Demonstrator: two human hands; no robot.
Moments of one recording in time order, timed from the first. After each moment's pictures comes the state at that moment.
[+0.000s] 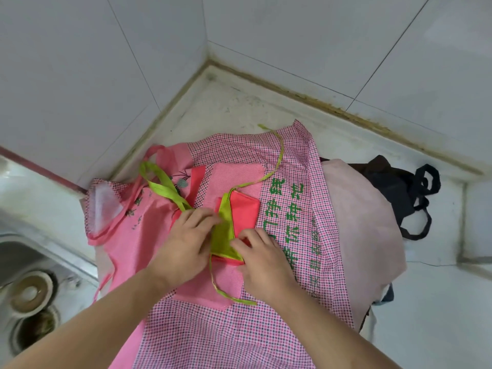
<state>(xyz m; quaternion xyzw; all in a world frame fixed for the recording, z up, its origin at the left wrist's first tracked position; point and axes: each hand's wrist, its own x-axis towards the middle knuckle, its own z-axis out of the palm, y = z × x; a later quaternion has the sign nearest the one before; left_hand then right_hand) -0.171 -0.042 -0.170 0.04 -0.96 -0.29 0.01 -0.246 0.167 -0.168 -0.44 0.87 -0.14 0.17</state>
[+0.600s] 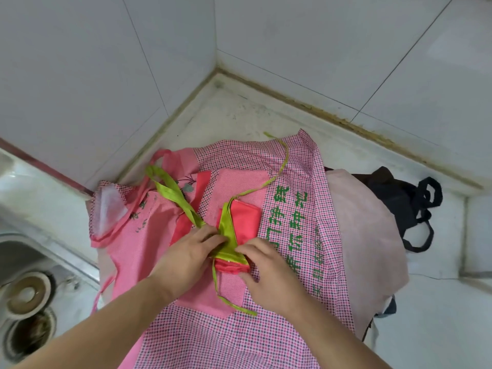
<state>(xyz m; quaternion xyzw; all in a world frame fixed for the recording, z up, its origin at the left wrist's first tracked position) -0.157 -0.044 -0.179 0.01 -0.97 -0.26 -0.02 -0.250 0.175 -0.159 -0.39 0.84 -0.29 0.25</state>
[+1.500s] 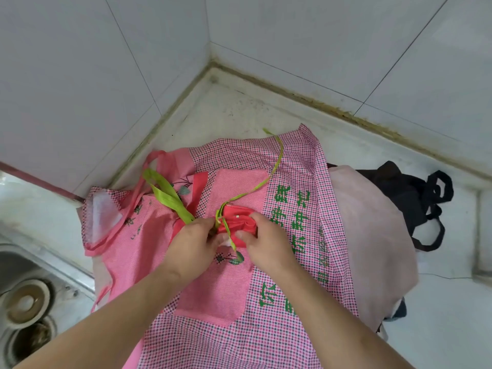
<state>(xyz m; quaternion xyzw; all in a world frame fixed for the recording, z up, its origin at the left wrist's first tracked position) -0.199 -0.042 -0.179 0.21 -0.90 -0.38 -0.05 -0.297 0.123 -0.164 -0.18 0.89 -0.31 0.29</state>
